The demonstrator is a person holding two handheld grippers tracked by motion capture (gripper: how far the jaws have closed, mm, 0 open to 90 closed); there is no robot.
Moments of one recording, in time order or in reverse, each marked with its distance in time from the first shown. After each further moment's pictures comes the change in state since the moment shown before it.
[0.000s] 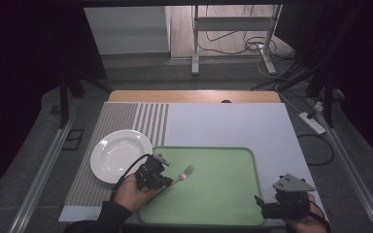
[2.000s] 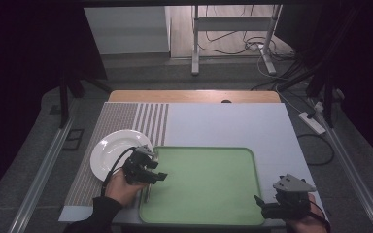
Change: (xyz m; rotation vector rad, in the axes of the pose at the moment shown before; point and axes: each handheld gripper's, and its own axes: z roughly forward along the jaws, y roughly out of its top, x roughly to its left) left arm 0.035 -0.024 -0.025 -0.176 0.043 -0.047; right arm 0.000 0.000 -0.001 -0.006 0.003 0.005
